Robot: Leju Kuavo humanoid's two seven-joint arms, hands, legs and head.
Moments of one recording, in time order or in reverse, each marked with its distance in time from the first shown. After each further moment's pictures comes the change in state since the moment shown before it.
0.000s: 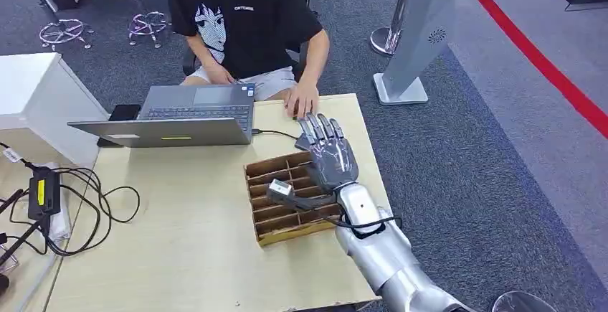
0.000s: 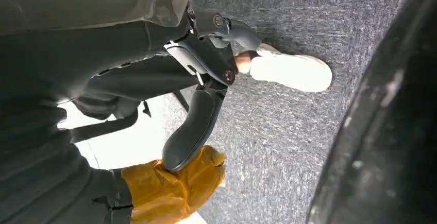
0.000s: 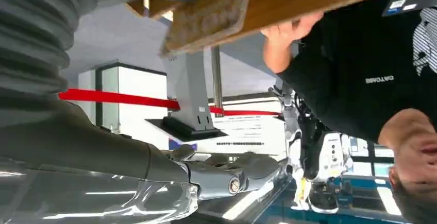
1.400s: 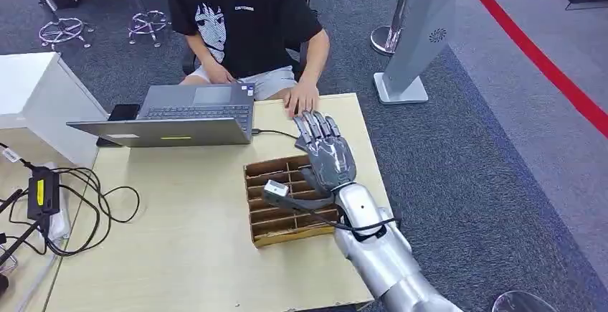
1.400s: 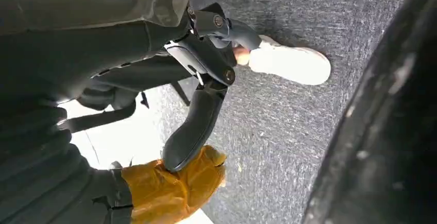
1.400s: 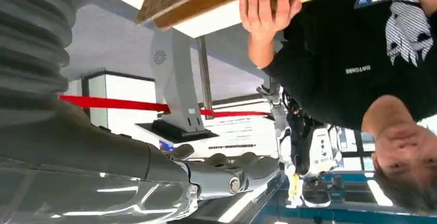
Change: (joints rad) left arm 0.003 -0.003 0.032 0.000 0.000 0.000 0.000; right arm 0.033 -0.003 0.035 -0.121 -0.049 0.054 -0.024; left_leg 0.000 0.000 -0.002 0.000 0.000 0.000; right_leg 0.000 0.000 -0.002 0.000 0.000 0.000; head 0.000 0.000
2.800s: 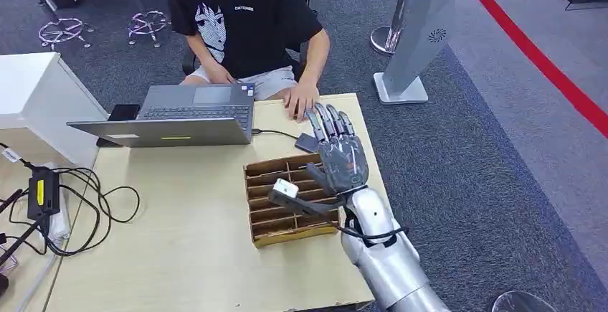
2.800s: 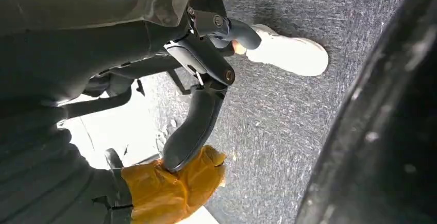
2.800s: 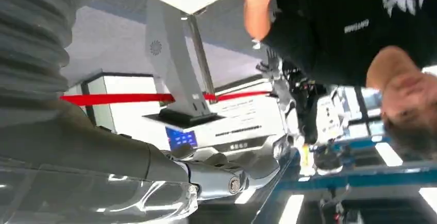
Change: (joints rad) left arm 0.009 -0.003 0.059 0.000 0.000 0.010 0.002; right arm 0.097 -0.011 -0.051 -0.209 -0.063 -0.036 -0.043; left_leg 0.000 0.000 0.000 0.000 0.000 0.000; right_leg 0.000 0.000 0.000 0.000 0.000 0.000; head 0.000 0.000
